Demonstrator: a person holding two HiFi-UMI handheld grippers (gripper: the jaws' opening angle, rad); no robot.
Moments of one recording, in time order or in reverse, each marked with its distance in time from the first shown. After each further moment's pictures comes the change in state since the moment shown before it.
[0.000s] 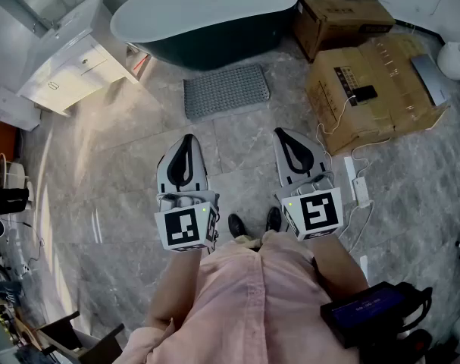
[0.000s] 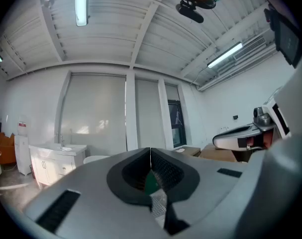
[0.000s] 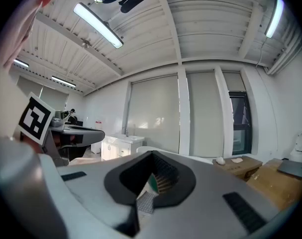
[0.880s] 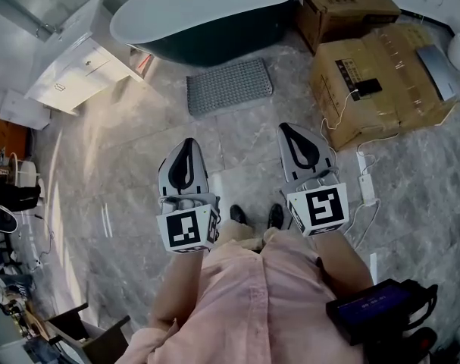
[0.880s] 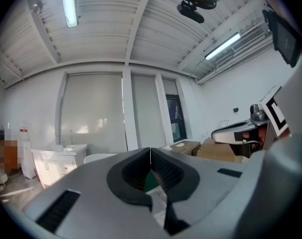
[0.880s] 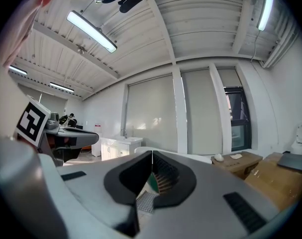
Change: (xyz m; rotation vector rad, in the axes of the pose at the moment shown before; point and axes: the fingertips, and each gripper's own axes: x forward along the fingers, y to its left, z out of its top) left arm 0.016 -0.063 -0.006 0.048 0.049 0.020; right arm -0.023 -0.072 -0.019 0.056 -0.018 0.007
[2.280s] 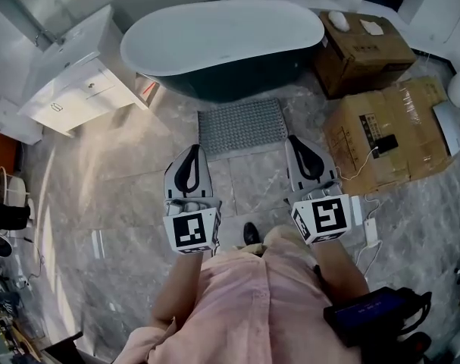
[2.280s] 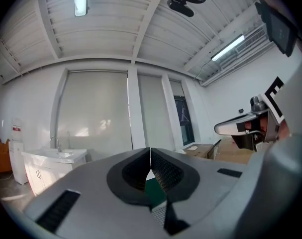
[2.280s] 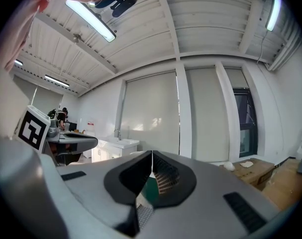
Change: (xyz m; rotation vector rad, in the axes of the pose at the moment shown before) left arm 0.174 0.206 -0.021 -0.007 -0.068 -0.009; right arm 0.254 0.031 0.029 -0.032 -0.017 -0.045
